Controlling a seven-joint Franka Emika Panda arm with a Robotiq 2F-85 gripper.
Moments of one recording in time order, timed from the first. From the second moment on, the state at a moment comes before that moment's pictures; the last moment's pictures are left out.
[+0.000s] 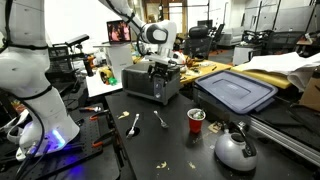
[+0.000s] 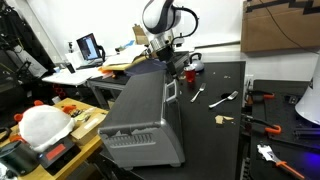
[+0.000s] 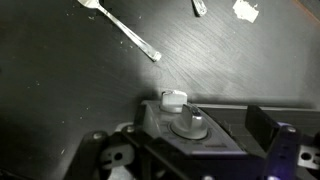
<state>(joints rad) -0.07 0.34 0.07 -2.01 0.03 2.06 -0.60</state>
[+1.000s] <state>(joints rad) -0.07 0.34 0.06 -2.03 0.02 2.12 -0.64</state>
